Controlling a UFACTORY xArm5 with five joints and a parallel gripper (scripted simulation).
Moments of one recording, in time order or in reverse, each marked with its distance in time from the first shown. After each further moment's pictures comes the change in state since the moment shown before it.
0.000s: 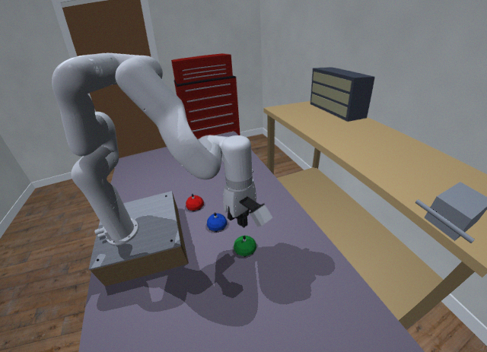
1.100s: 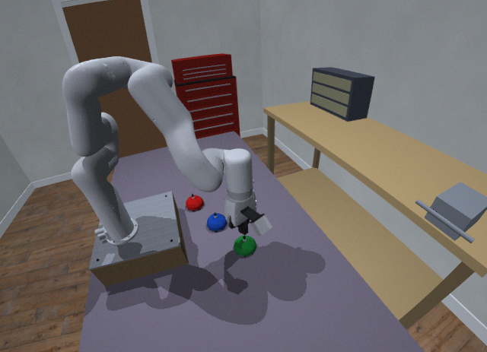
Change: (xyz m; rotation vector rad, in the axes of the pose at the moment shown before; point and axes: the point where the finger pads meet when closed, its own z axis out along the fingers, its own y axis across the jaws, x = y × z) arm -0.001 -0.001 0.039 0.000 0.000 0.000
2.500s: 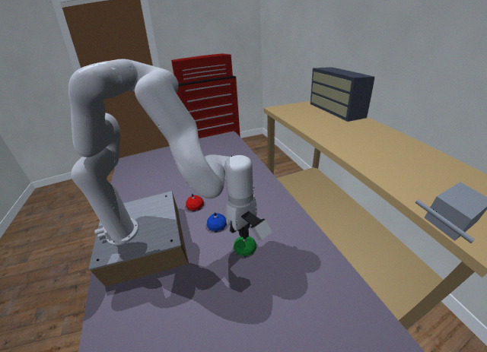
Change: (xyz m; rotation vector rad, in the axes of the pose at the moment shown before) arm 0.000 -0.001 0.021 0.001 0.001 0.000
